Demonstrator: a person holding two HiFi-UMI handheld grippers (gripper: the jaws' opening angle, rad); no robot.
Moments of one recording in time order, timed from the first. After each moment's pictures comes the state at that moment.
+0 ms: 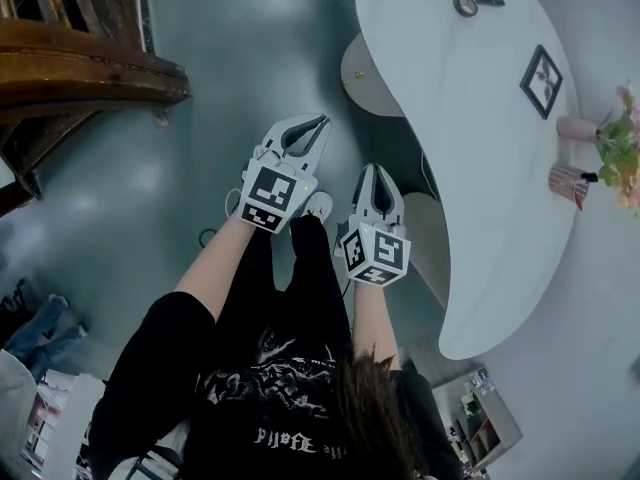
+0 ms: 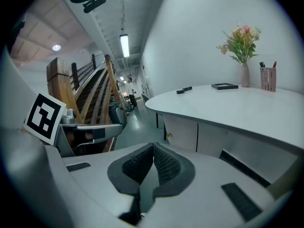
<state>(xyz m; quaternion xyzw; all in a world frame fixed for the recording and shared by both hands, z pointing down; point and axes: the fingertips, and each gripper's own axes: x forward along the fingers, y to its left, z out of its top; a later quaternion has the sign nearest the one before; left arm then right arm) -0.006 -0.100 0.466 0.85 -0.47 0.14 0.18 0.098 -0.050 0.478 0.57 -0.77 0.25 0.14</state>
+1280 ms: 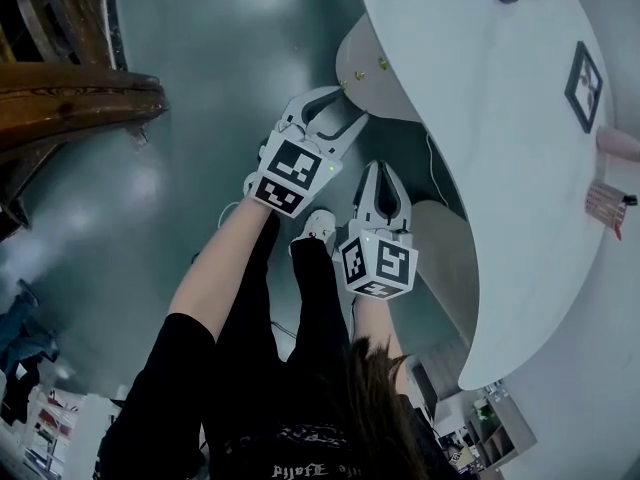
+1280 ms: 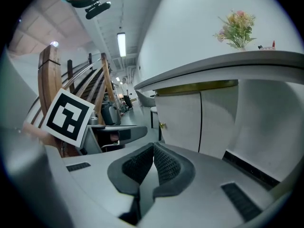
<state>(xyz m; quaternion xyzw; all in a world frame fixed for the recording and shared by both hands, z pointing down) 0.034 -0.187 0.600 0.88 -0.41 0.12 0.20 0.090 -0.106 0.588 0.60 -0.75 0.24 0.14</state>
